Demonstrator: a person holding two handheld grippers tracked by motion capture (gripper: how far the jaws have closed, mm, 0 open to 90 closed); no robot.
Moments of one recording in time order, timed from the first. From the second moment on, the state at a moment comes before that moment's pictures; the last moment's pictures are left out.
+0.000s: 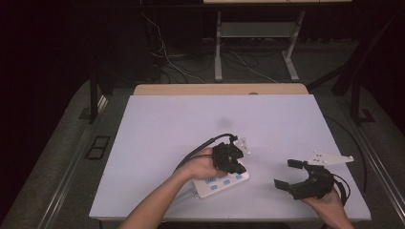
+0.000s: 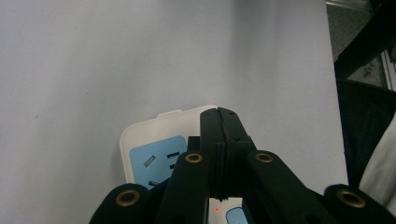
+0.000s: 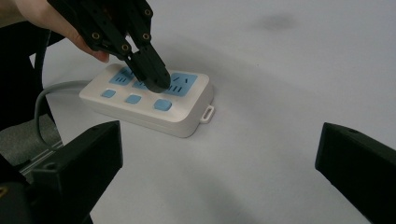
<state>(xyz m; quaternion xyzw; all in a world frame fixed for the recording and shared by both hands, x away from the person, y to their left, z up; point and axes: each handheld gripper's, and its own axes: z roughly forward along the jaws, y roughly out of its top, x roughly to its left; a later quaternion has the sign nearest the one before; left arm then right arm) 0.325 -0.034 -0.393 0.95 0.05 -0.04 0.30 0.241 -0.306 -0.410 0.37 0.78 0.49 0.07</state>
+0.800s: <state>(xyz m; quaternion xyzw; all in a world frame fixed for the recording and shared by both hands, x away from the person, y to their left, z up) 0.321 -0.037 -0.403 0.96 0.05 -0.04 0.29 0.241 -0.306 -0.410 0.37 0.78 0.49 0.07</state>
